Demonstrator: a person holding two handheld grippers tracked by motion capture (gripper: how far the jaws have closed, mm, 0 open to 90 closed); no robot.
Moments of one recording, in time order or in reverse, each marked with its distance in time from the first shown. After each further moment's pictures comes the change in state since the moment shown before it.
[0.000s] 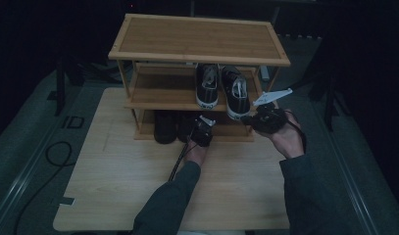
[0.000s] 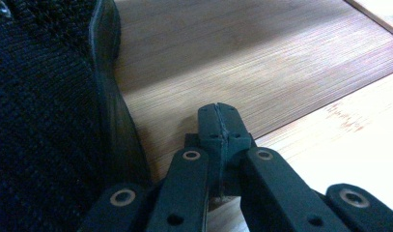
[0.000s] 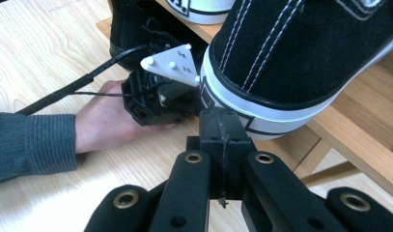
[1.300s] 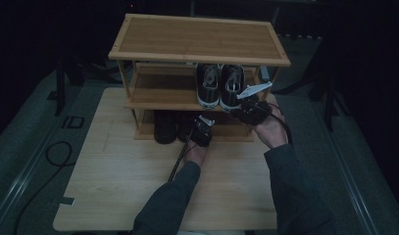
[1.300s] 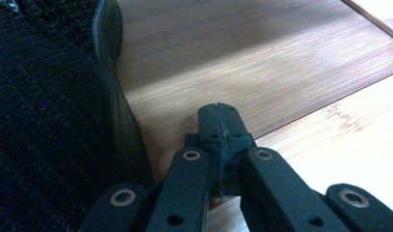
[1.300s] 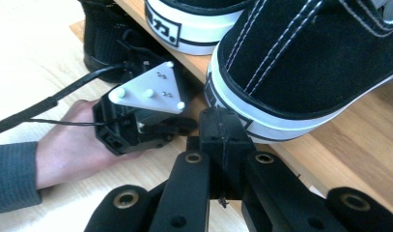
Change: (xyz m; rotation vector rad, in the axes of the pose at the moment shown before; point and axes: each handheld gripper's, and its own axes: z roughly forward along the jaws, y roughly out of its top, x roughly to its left) left arm 0.000 -0.001 0.000 -0.013 -0.002 -0.026; right arm -0.001 0.026 0.038 0.029 -0.063 -0.021
